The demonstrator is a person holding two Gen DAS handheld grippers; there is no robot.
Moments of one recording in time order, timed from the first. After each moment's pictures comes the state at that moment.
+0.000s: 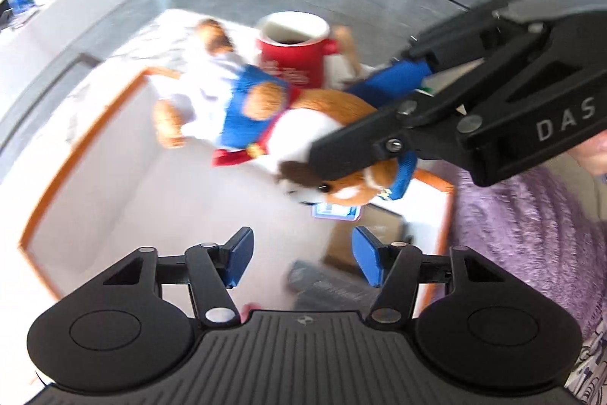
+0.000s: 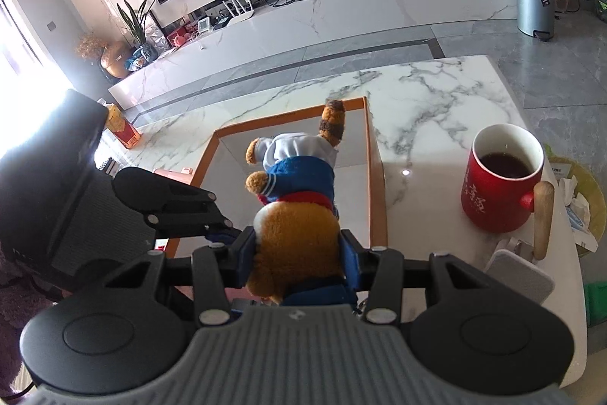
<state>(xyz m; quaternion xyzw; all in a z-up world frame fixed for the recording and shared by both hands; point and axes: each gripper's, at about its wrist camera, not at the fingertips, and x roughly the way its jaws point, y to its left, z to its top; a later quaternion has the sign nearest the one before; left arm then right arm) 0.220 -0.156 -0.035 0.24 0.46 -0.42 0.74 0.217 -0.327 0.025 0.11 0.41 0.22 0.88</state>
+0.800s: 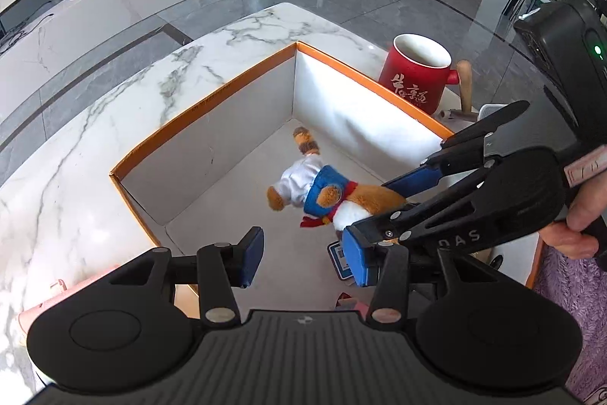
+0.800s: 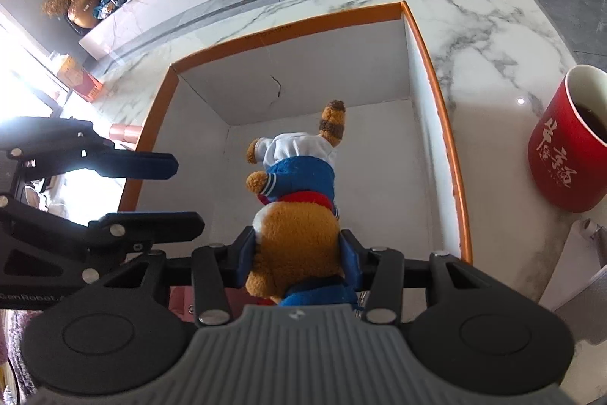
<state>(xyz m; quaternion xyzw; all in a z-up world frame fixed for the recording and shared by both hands) 0.266 -0.089 -0.038 0.16 0.47 -0.33 0.80 0.287 -0.256 -0.050 0.06 0.52 0.18 0.83</state>
